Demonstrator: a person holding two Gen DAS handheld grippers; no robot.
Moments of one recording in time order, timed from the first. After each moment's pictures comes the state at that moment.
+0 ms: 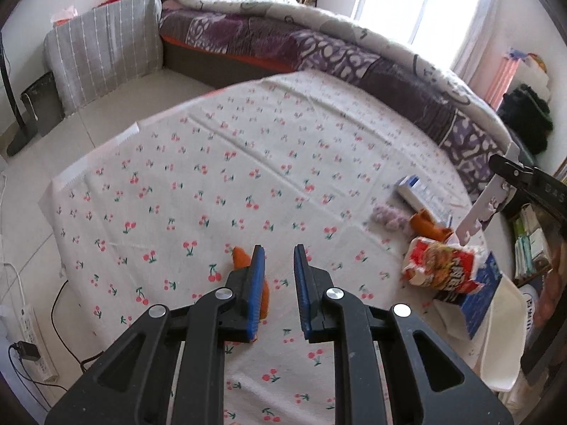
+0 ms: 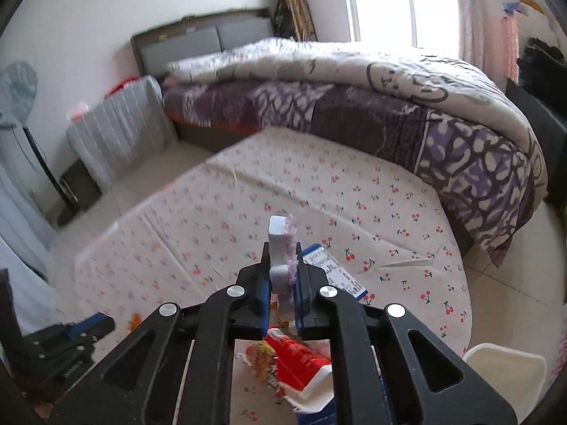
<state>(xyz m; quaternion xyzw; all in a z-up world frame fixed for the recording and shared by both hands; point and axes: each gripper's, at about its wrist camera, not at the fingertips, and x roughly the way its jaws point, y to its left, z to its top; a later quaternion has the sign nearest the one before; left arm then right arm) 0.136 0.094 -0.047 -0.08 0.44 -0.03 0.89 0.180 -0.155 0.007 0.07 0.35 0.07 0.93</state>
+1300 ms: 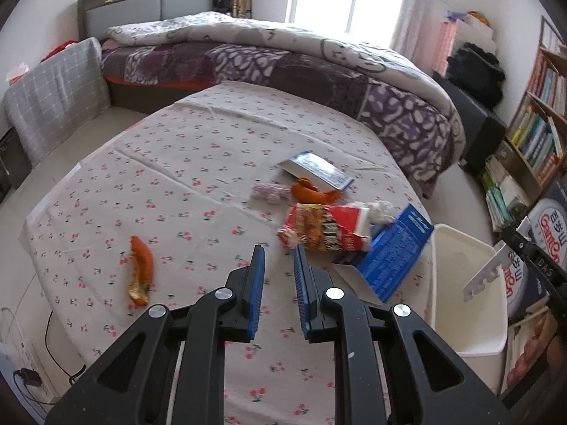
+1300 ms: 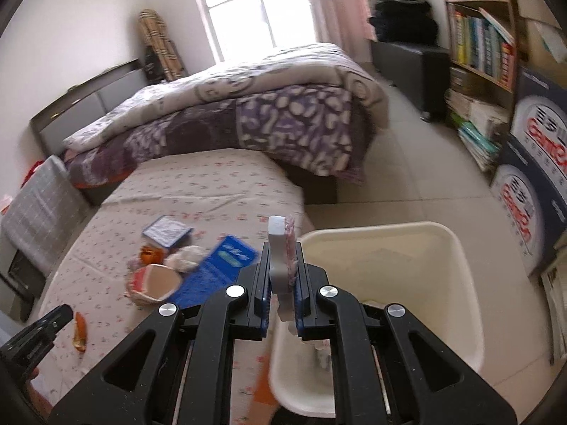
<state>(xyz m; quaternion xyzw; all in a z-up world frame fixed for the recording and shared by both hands) 0.077 -0.026 -0.024 -0.01 0.41 -0.12 0.90 0.013 -0.294 -0.029 0.18 0.32 -0.17 0.91</state>
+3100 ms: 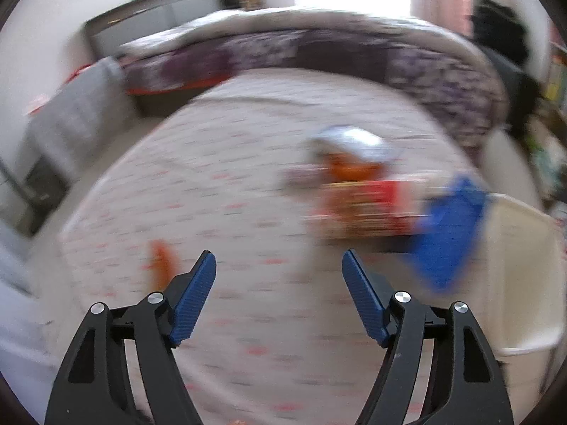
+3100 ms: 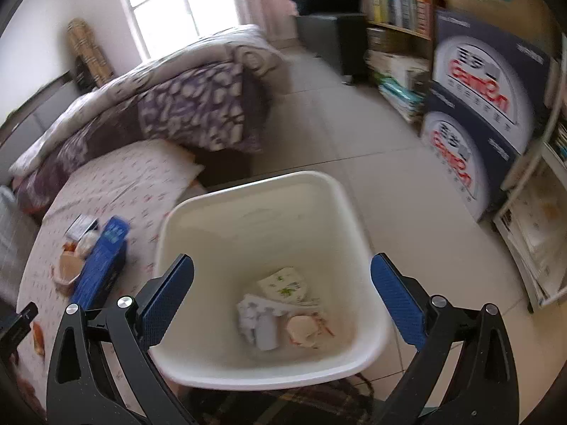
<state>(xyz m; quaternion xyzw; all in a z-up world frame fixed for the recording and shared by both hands) 0.098 -0.035 -0.059 0.09 0.43 -0.02 0.90 -0.049 -0.361 -0.071 0.21 0.36 -0.27 0.87</state>
